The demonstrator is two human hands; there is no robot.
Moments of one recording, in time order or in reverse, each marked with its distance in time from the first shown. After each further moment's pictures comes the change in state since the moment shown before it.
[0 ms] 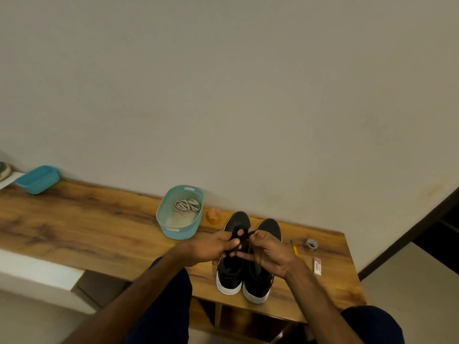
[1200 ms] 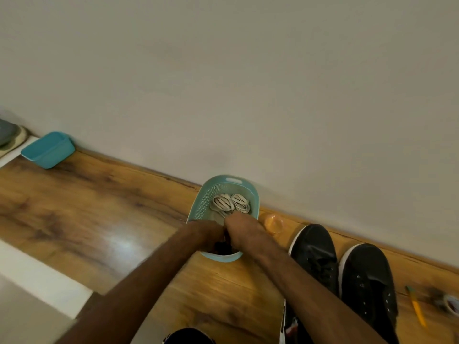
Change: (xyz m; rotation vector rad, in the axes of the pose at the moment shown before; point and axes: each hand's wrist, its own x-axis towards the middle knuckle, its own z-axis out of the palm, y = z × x) left_hand 0.135 -0.193 -0.186 0.927 -0.200 -0.417; right_hand 0.316 0.047 0.074 -1.930 -0.179 0.184
